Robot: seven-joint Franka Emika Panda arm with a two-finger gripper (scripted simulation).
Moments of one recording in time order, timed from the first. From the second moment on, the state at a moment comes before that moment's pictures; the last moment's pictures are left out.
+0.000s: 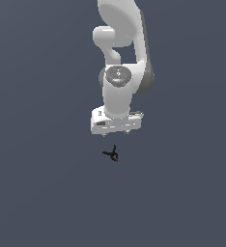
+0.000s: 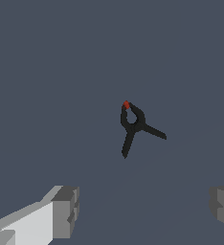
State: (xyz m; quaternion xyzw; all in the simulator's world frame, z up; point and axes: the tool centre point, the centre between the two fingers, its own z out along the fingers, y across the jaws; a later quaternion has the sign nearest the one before) arm -0.007 0.012 0.147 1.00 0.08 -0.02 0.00
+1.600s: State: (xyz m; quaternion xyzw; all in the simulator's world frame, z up) arm 0.031 0.000 0.057 0.96 0.28 0.00 0.00
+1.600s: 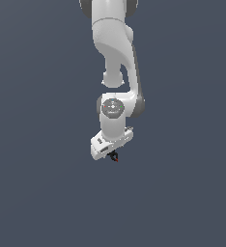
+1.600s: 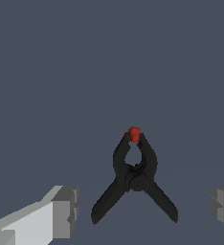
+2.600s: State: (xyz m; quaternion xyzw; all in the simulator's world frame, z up) arm 0.031 0.000 0.014 0.96 0.29 0.00 0.00
